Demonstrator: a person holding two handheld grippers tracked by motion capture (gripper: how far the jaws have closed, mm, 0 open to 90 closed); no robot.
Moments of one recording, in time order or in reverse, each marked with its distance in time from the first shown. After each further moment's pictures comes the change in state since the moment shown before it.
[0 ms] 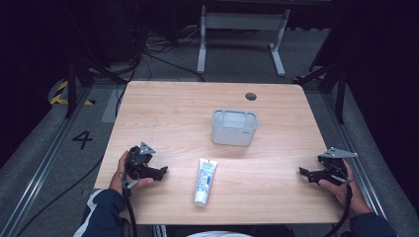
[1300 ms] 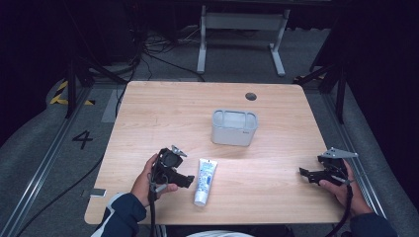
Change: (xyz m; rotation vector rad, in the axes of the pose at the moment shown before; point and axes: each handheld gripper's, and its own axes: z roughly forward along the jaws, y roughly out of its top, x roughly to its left) left arm -0.094 0.054 -0.021 0.144 -0.134 0.036; right arm 0.000 0.000 -0.001 -0.001 0.008 -0.004
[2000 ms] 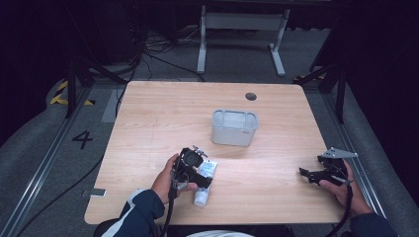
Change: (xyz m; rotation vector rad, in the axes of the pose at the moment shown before) left arm -0.032 0.033 0.033 0.065 -0.041 0.038; right arm 0.000 0.000 0.000 0.000 0.002 -0.003
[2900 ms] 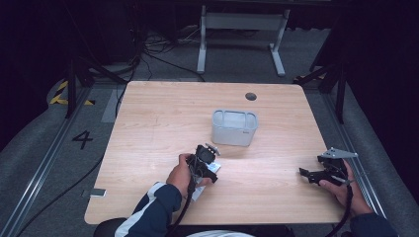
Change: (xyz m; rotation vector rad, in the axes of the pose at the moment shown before) left arm -0.007 0.025 0.030 0.098 0.093 0.075; right arm 0.000 0.000 0.000 0.000 0.002 -0.001
